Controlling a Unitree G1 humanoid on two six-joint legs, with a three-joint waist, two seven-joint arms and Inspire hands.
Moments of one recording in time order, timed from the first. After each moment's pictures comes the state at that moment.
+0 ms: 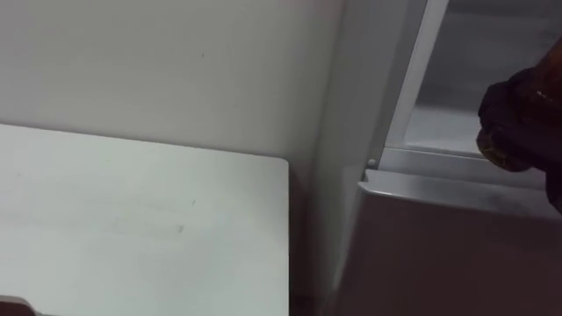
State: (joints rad) left arm 0.31 0.22 0.12 1.09 -0.01 -0.03 0.14; right arm -0.34 -0.55 -0.14 0.00 0.51 -0.08 -0.29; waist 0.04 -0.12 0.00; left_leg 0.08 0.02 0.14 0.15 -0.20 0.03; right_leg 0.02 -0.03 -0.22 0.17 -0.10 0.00
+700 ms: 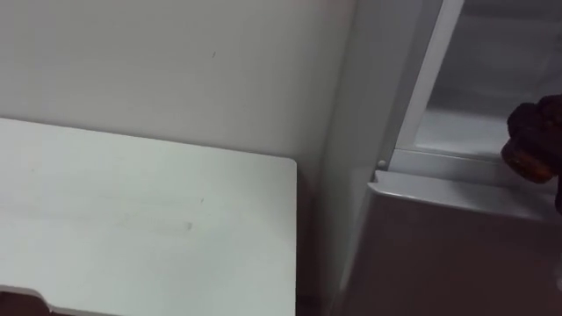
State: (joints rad) left arm 0.32 0.22 0.12 1.08 0.02 0.01 0.13; right arm -0.53 -0.55 -0.14 0.30 0.59 -0.05 -0.46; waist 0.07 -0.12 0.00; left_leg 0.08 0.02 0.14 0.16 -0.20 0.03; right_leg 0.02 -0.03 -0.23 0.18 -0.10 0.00
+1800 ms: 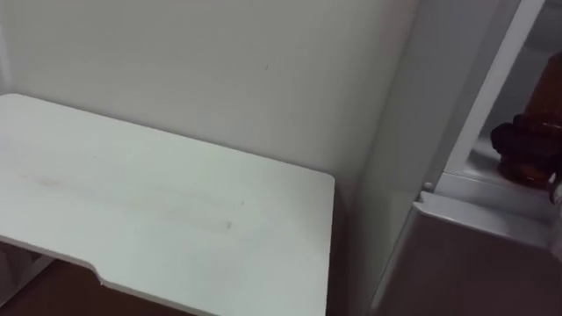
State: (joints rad) left arm 0.35 0.26 0.19 1.01 0.08 0.09 0.08; right arm -0.81 -0.66 0.06 0.79 0.50 0.02 -0.39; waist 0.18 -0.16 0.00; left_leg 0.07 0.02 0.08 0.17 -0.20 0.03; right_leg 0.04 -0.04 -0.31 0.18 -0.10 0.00
